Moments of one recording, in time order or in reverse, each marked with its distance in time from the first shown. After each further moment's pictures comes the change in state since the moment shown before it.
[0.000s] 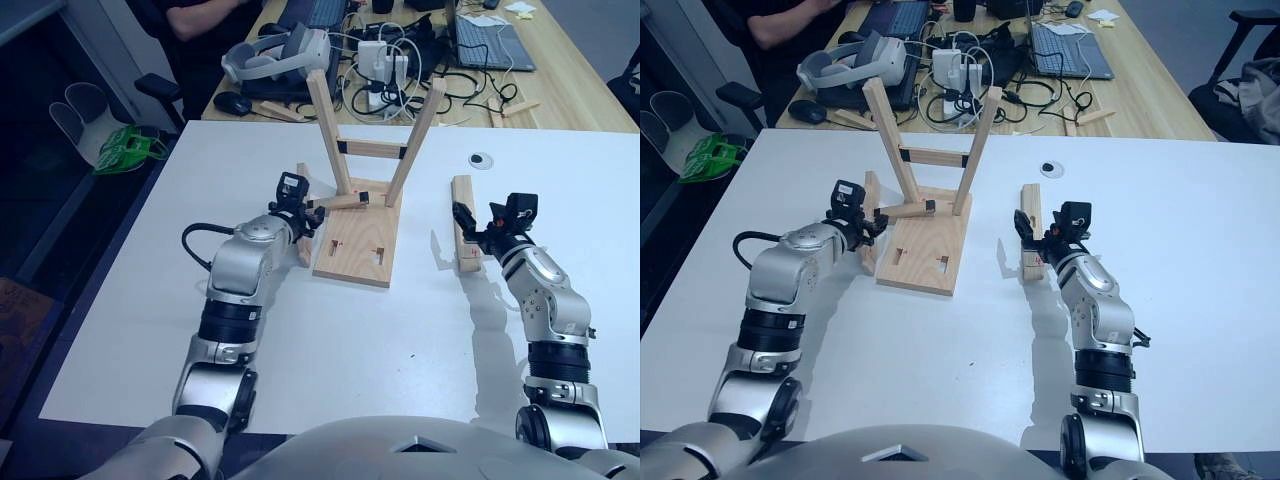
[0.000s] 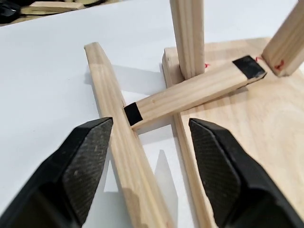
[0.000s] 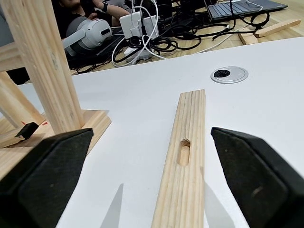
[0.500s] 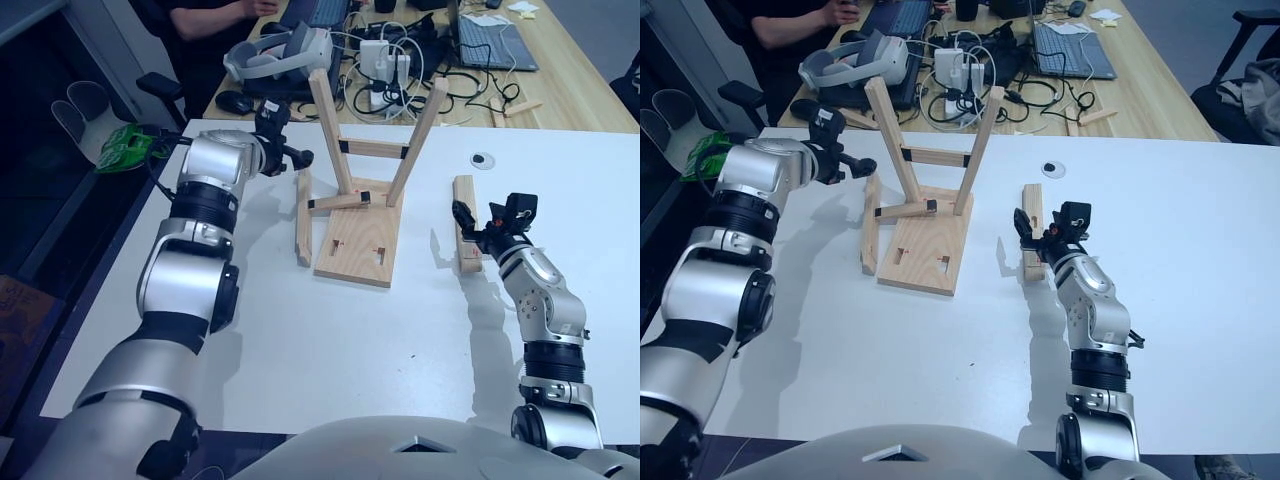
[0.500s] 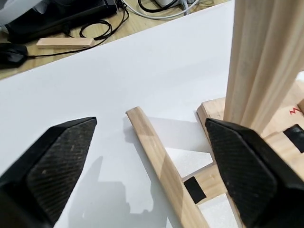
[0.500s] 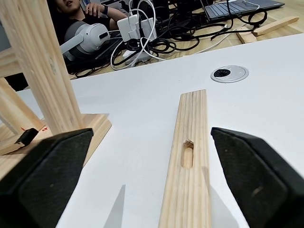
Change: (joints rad) left arm -0.633 0.067 0.009 0.975 0.060 -0.310 -0.235; right arm -0.002 0.024 -0.007 0.013 0.007 -0.022 -0.023
